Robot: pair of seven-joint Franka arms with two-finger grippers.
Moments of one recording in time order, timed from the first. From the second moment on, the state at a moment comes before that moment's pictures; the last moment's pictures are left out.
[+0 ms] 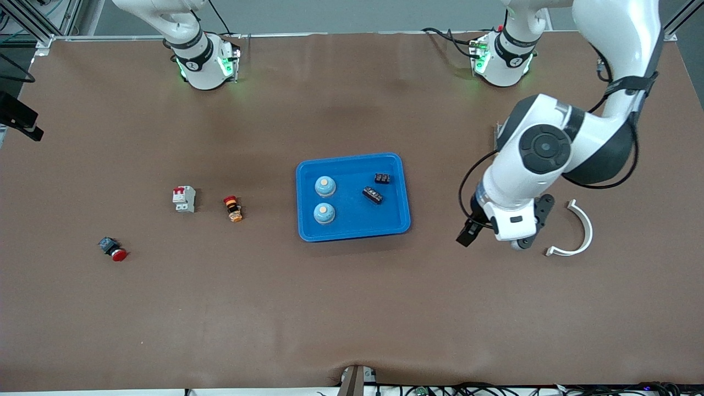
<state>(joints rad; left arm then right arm) 0.05 0.46 -0.54 -1.48 0.26 1.88 -1.39 -0.01 -0.03 -0.07 -1.48 -0.05 1.52 -0.04</state>
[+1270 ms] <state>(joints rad) 0.06 0.01 -0.24 -1.52 0.07 1.56 -0.39 0.00 -0.01 -0.07 -1.45 -0.05 1.51 -0.04</state>
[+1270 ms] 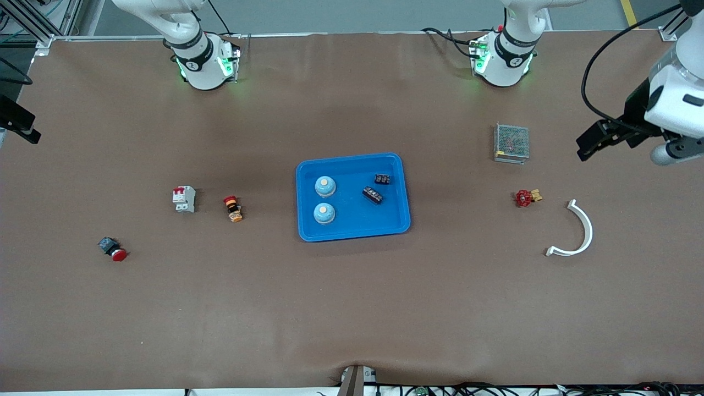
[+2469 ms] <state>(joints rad) -0.04 -0.10 -0.08 -1.63 0.03 1.55 -0.14 0.00 0.01 -0.07 -1.45 0.04 1.45 -0.06</state>
